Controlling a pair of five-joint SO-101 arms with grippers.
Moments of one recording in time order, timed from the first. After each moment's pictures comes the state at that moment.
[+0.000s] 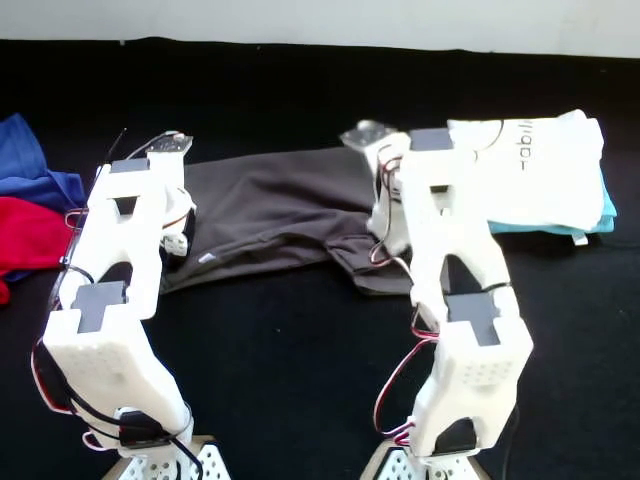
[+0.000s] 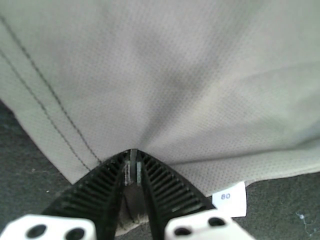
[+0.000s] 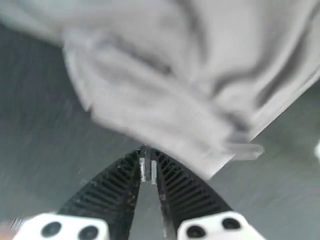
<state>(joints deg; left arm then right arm) -13.8 23.2 8.9 63.6 -11.8 -12.0 20.0 -10.9 86.5 29.1</state>
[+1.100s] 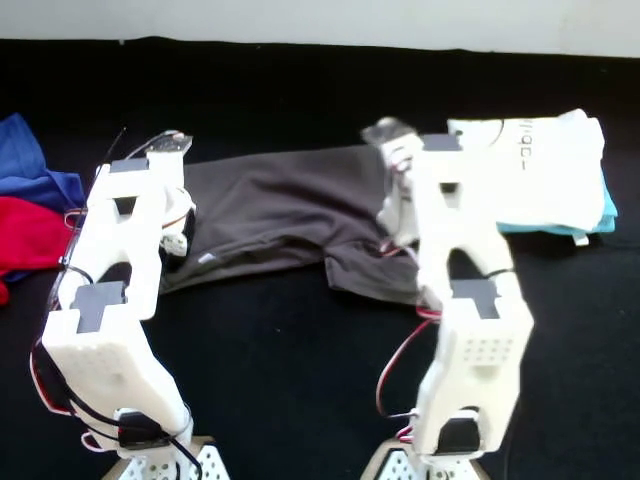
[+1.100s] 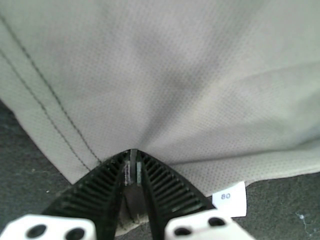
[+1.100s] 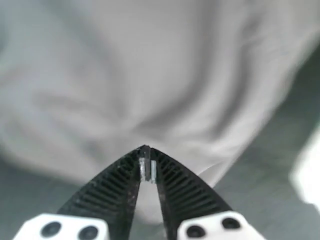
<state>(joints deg) -13.8 23.2 8.9 63.6 -11.8 -5.8 29.2 -13.5 76.6 26.1</state>
